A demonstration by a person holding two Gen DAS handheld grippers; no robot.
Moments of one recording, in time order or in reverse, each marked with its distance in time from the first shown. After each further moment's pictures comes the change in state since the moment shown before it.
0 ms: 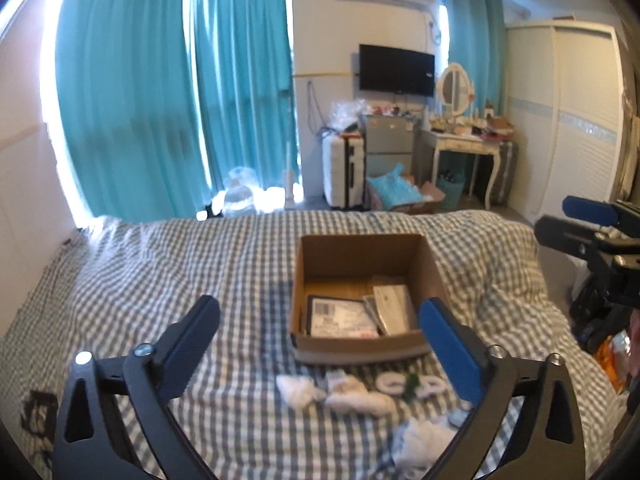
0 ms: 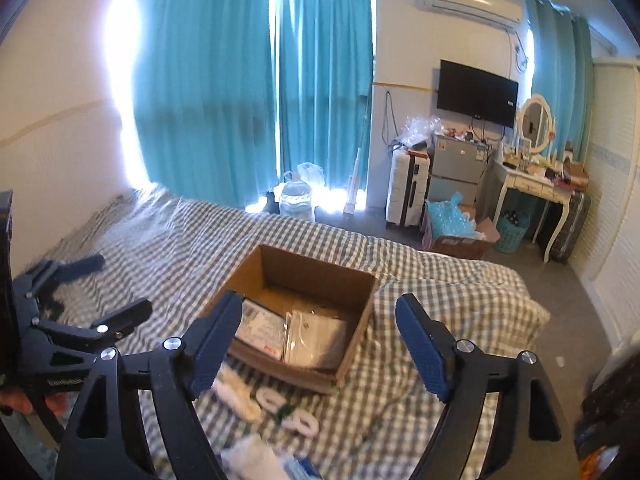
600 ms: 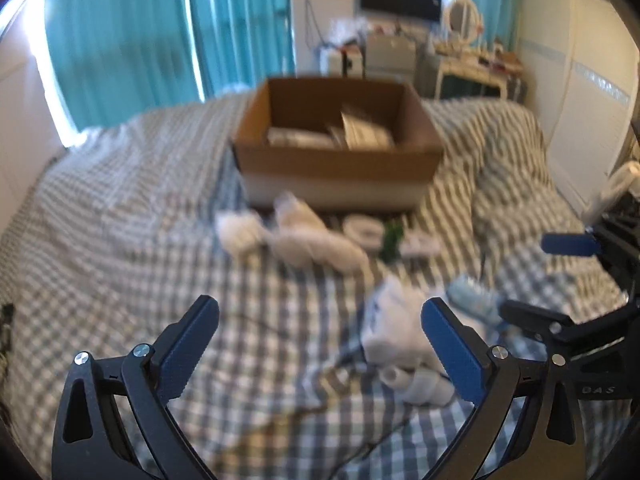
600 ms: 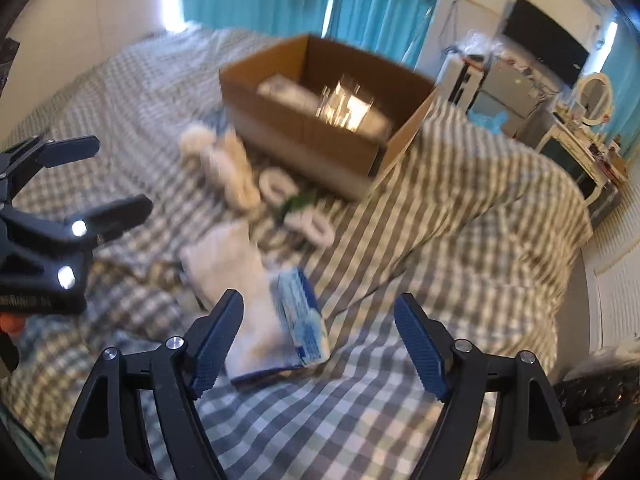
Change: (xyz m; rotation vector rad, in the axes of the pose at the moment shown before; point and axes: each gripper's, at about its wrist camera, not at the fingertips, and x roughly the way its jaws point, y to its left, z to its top) left arm 0.063 -0.059 -0.146 -0.012 0.299 0.004; right arm 0.034 0.013 -0.167 -0.238 0.414 0.050
